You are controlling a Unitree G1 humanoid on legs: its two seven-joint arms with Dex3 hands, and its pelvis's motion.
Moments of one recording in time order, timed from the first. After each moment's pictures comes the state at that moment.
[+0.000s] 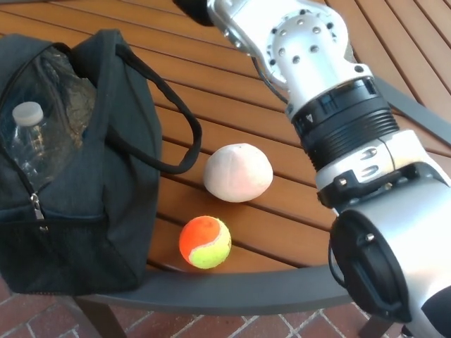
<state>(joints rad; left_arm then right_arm) 0.11 0.01 0.15 1.22 -0.02 -0.52 0.28 -1.40 0.15 -0.02 0.85 1.07 0.31 -0.47</state>
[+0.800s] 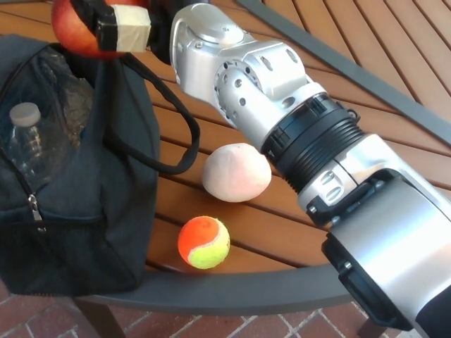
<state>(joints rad) 0.08 -0.02 0.14 1.22 -0.02 -0.52 0.30 -1.41 0.15 0.35 0.92 0.75 0.36 -0.34</state>
